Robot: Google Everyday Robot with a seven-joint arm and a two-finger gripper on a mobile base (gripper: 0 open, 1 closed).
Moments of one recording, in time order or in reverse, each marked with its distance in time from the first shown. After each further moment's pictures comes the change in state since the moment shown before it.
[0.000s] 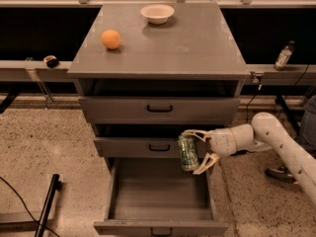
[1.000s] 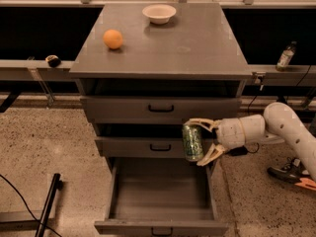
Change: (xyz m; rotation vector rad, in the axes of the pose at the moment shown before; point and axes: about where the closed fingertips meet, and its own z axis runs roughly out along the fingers) arm -0.046 -0.037 -0.020 0.034 0.060 -0.107
